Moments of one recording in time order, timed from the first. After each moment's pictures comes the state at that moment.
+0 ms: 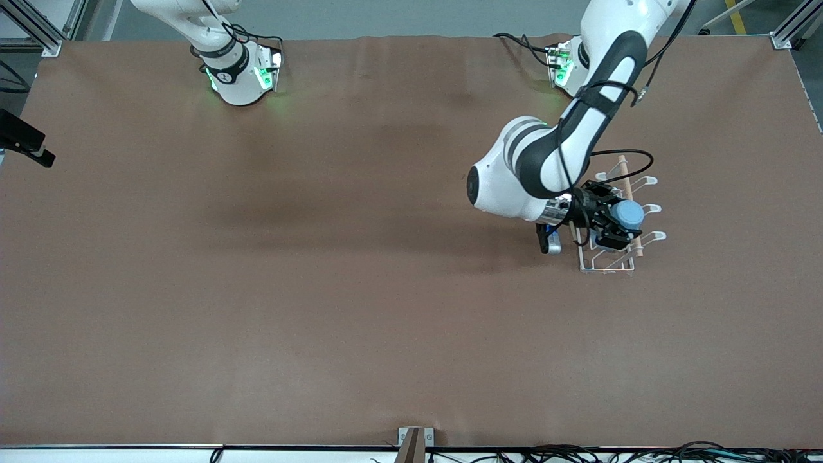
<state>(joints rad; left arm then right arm) -0.35 0.51 -0.31 -1.74 1.10 1.29 0.43 0.00 -0.01 -0.10 -1.46 0.02 1.50 -0.06</state>
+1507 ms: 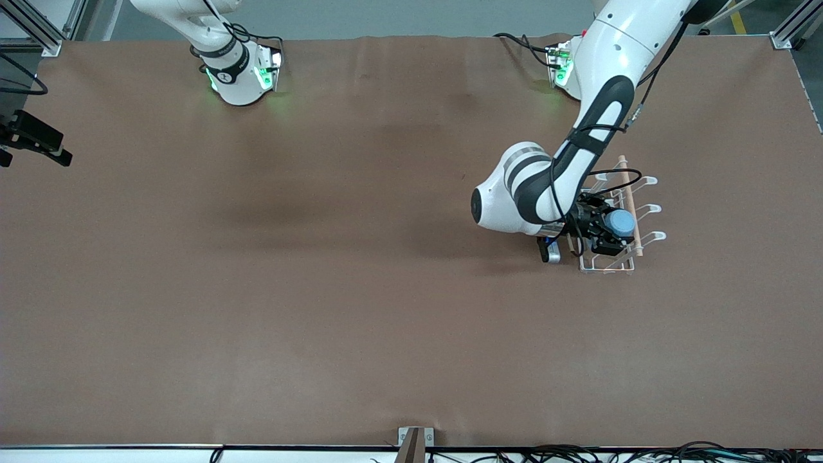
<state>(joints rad) -0.32 0.60 -0.31 -1.75 1.10 1.31 0.32 0.02 -0.01 -0.10 -1.47 0.02 1.48 -0.06</state>
